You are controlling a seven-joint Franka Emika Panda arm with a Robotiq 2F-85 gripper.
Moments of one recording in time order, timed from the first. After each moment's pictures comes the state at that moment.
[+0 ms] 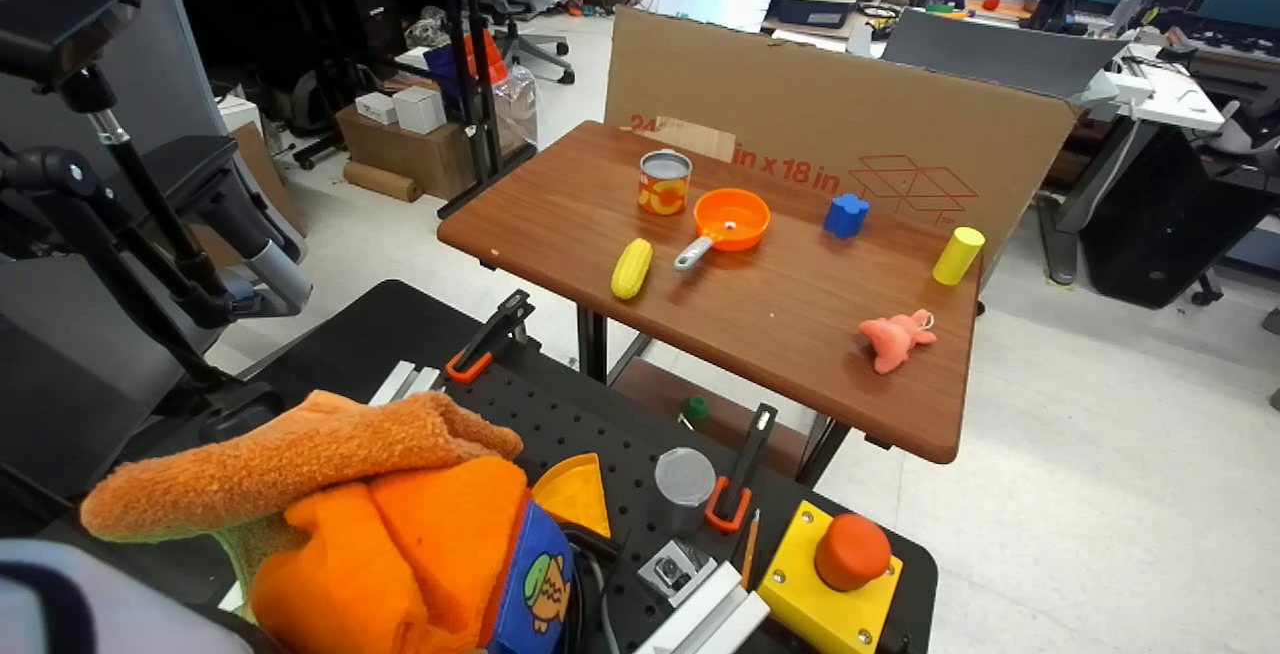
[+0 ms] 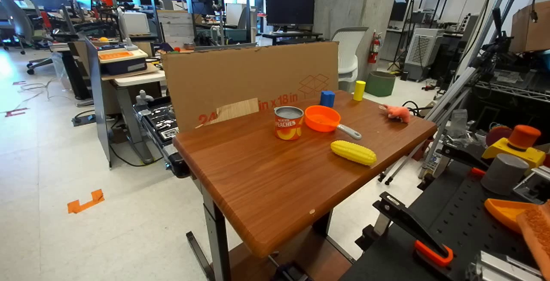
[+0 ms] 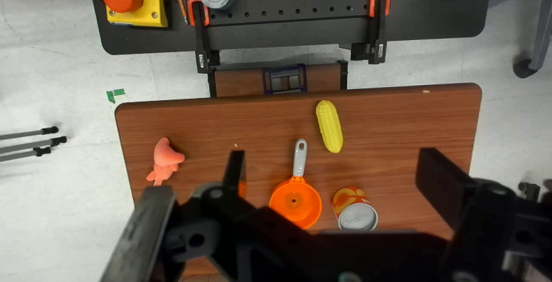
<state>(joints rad) -0.01 -0.61 0.00 -2.52 0.01 1.91 -0.03</state>
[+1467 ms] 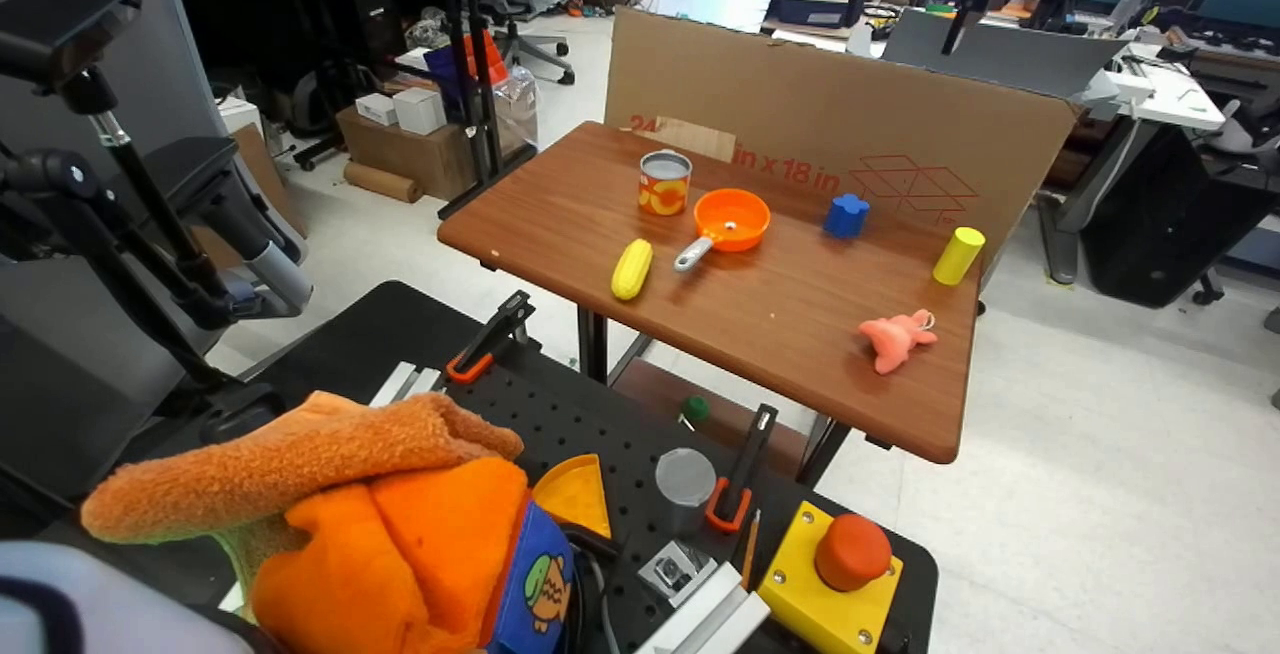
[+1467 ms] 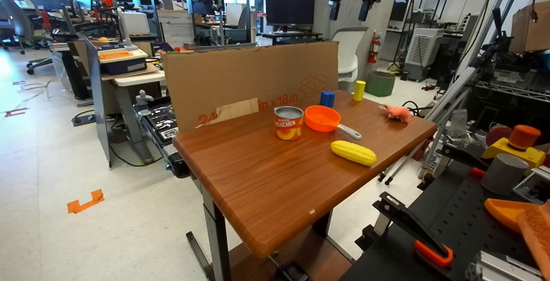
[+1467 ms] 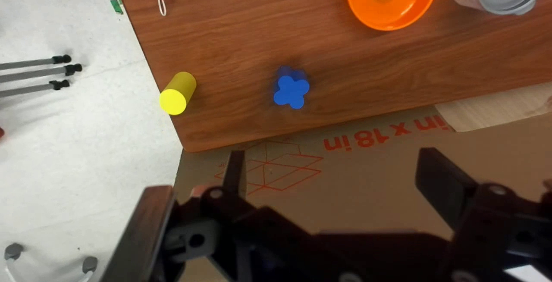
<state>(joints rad) -0.08 0.30 -0.05 -1.87 -0.02 2.30 0.07</state>
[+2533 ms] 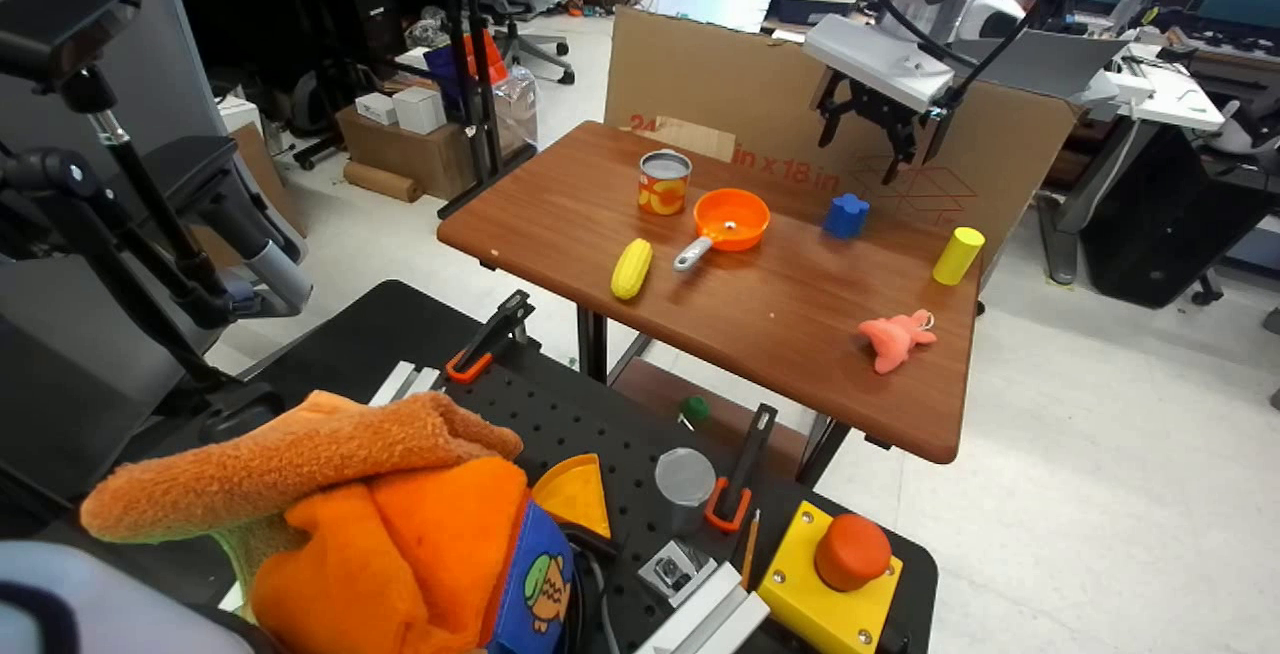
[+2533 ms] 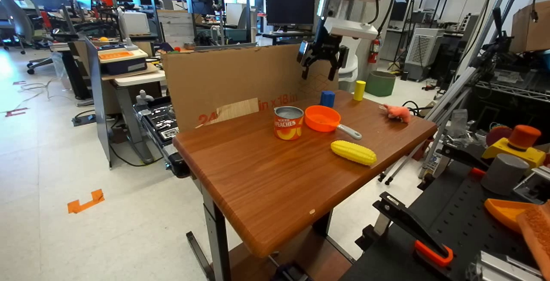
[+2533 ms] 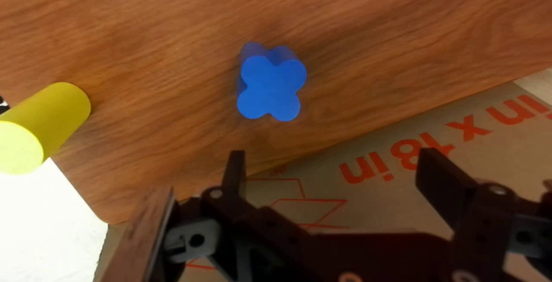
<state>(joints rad) -0.10 0.77 -0.03 -1.55 0.12 2.43 0.08</state>
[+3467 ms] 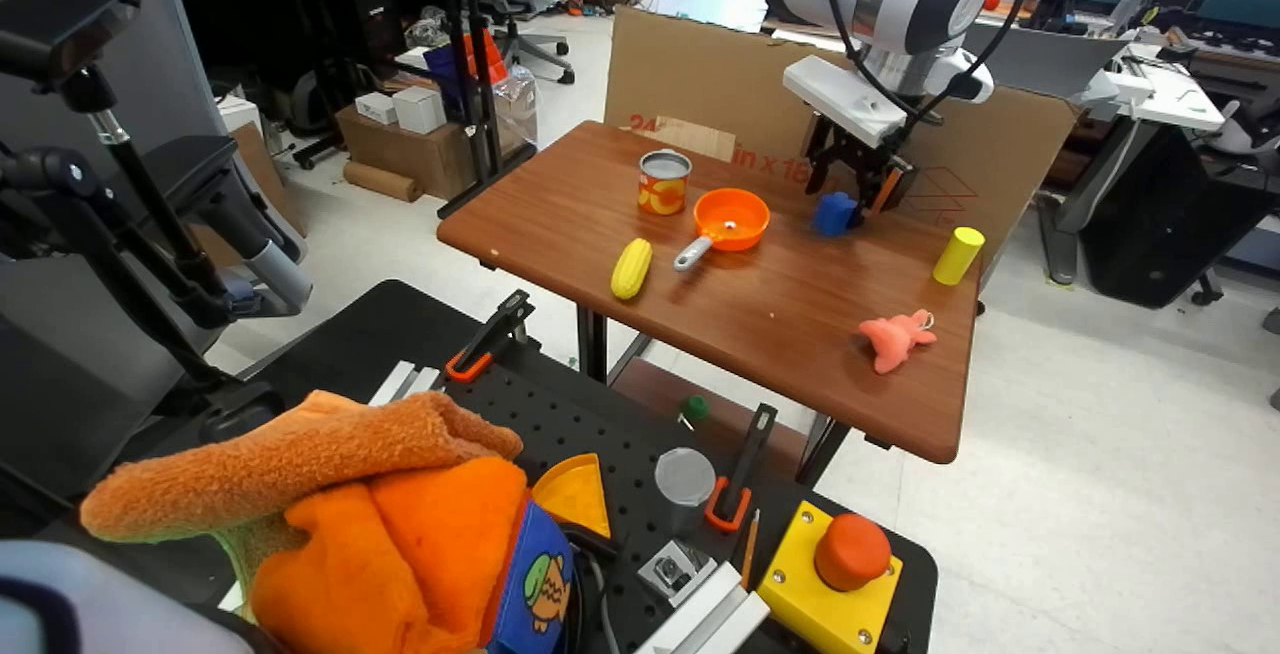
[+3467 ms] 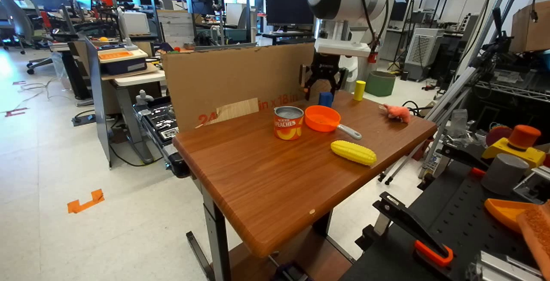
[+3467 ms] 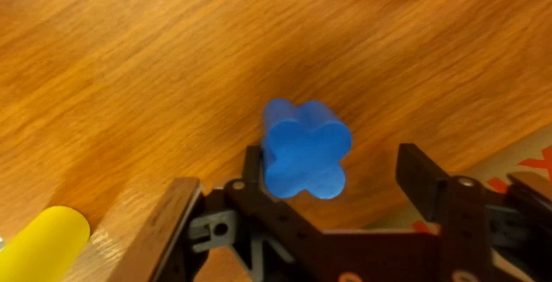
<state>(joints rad) -0.08 0.88 -0.05 -1.48 0.12 2.34 0.31</state>
